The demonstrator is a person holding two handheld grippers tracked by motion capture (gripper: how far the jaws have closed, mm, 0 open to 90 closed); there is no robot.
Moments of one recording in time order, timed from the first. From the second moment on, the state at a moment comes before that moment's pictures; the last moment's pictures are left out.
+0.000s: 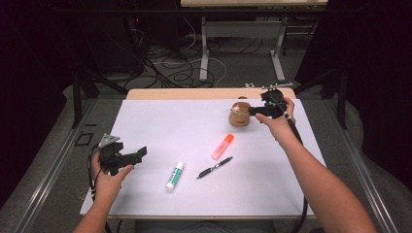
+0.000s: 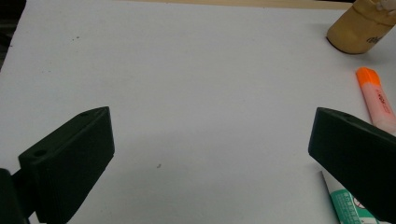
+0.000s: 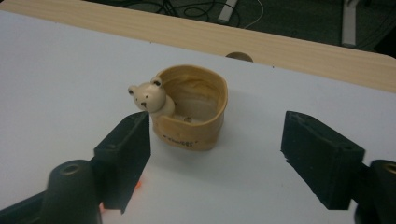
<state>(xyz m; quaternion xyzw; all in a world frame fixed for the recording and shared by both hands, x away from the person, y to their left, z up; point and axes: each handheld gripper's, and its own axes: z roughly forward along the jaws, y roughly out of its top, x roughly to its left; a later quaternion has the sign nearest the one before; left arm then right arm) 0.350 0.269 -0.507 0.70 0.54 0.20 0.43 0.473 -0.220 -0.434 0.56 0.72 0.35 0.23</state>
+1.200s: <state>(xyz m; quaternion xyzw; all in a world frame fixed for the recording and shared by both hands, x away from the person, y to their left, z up) 0.351 0.275 -0.509 0.69 0.56 0.19 0.43 0.537 -0.216 -0.463 0.59 0.71 0.31 0.23</state>
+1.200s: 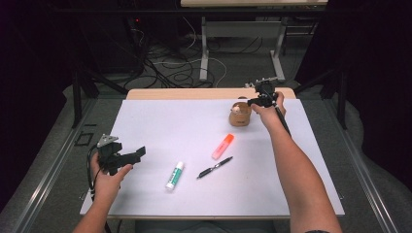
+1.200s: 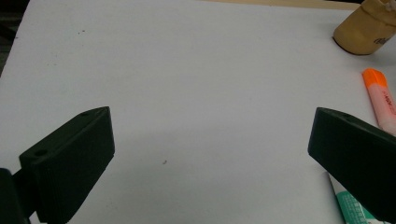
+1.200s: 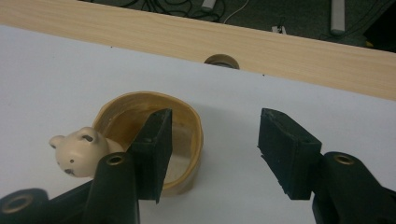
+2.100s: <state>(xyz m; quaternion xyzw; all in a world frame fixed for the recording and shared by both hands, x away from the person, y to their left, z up) 0.345 0.283 -0.509 0.68 0.57 0.19 0.43 0.554 -0.206 -0.492 0.58 0.73 0.30 0.20</state>
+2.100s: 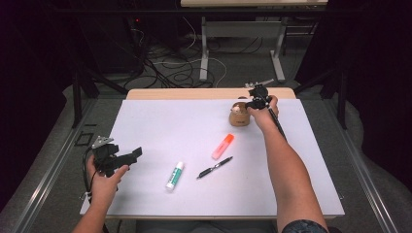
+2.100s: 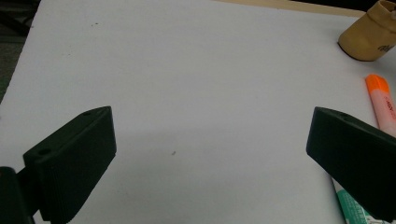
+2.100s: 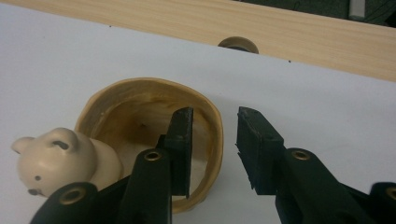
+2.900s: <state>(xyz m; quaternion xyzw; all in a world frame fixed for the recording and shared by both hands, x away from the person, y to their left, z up) 0.344 0.282 -0.509 0.68 0.57 0.18 0.43 0.554 -0.203 -0.500 0.63 0.70 0.28 0.18</state>
